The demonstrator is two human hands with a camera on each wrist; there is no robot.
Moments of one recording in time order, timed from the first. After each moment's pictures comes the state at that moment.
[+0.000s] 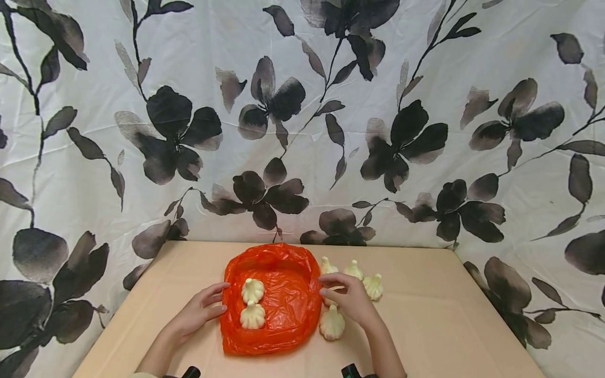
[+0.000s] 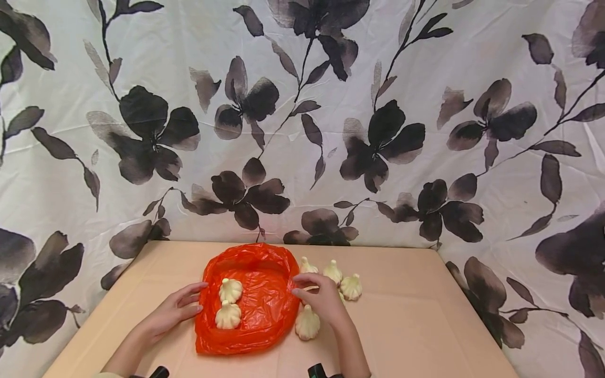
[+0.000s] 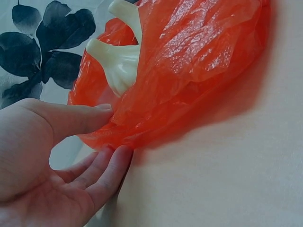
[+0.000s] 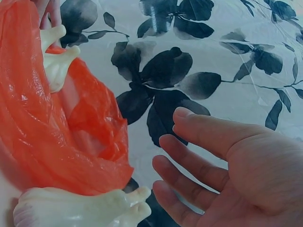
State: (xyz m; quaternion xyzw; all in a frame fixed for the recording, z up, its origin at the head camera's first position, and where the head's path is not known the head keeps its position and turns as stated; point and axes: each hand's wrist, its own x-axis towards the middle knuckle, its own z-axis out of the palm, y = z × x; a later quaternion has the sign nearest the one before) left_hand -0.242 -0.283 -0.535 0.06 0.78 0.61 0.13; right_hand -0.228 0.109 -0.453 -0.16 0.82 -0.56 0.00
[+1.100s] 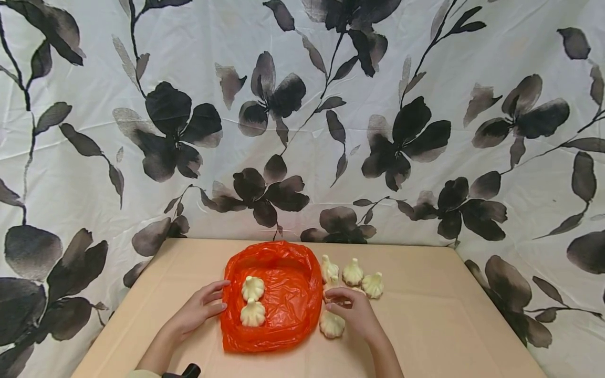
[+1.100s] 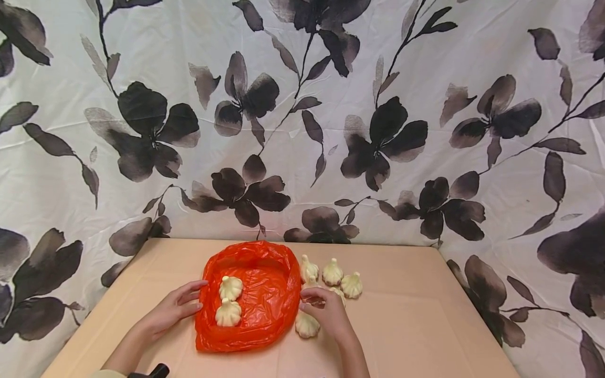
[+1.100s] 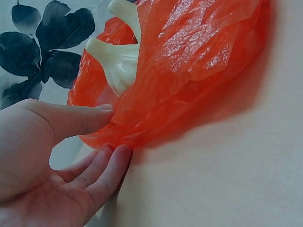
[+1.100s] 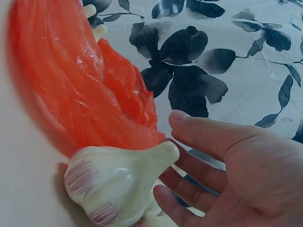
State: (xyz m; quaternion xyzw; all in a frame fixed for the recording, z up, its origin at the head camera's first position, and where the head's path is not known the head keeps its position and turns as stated) left_hand -0.244 -0.284 -0.538 0.06 0.78 0.61 0.13; right_hand -0.226 0.125 -0.502 -0.12 0.83 -0.55 0.02
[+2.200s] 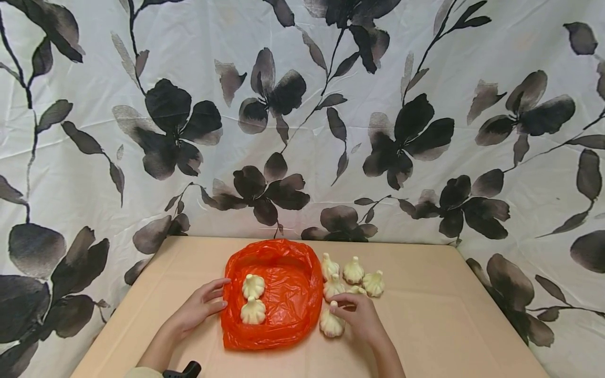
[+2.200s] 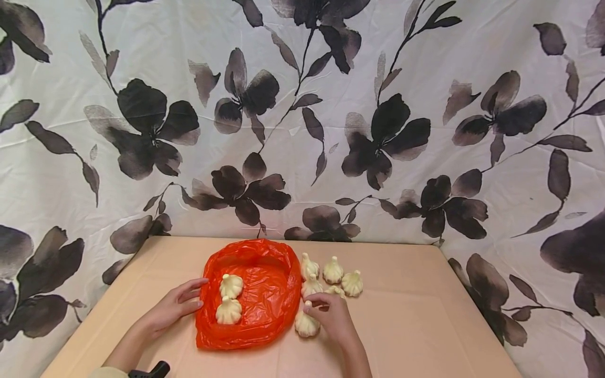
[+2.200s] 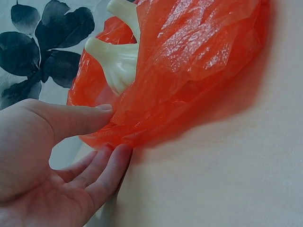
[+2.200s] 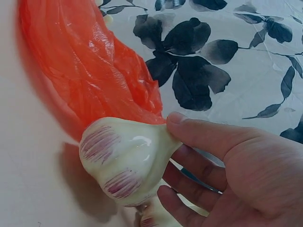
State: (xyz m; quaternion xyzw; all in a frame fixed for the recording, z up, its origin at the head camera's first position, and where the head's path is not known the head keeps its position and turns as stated) left_hand -0.243 -0.282 -0.536 0.03 0.78 0.61 0.13; right_hand -0.222 0.135 -0.515 -0.12 0.83 -0.54 0.00
